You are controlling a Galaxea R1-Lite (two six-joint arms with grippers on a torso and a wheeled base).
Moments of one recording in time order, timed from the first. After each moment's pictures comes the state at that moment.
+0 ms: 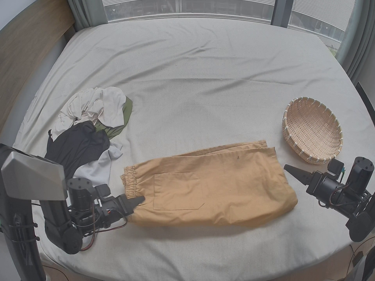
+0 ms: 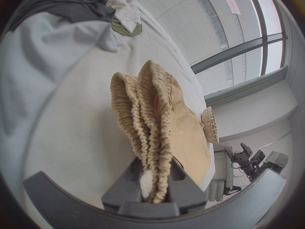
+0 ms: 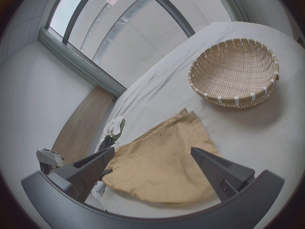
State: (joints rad) left arm -0.24 2.22 -0.27 -1.54 -0.39 -0.68; right arm 0.16 1.82 -0.12 -1.54 0.37 0.58
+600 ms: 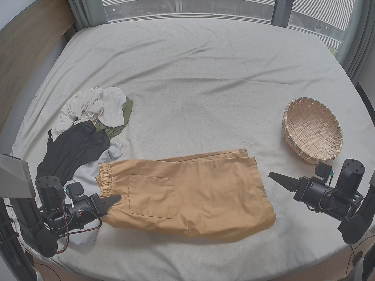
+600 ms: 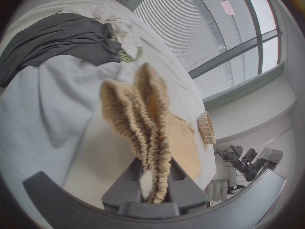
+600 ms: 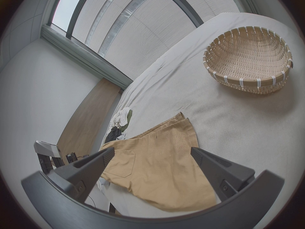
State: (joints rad) left arm -0.15 2.03 -0.13 -1.55 -0.48 -0.62; right arm 0.26 1.87 -0.15 -1.54 0.37 0.58
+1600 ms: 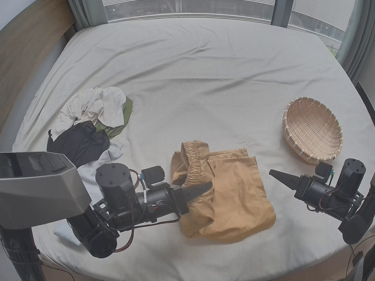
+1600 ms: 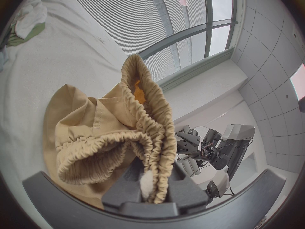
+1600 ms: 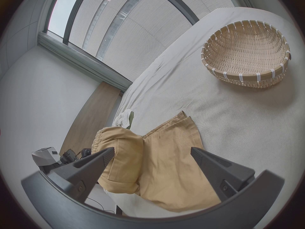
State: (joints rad) left arm -0.64 2.17 -0.60 -1.54 -0.48 -0.67; right arm 0.27 1.86 -0.16 -1.54 0.37 0.65
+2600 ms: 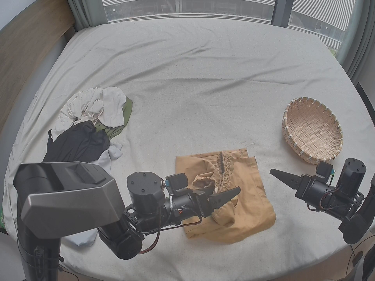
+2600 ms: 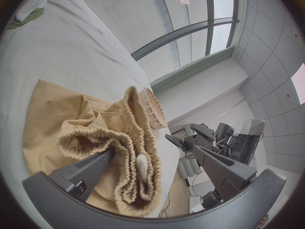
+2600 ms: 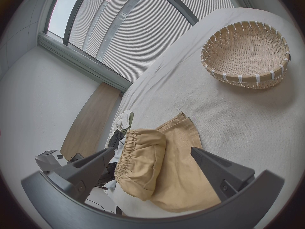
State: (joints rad) left arm -0.70 2.32 -0.73 -1.54 -0.41 -0.67; right arm 0.26 1.86 -0.16 -1.54 0.37 0.65
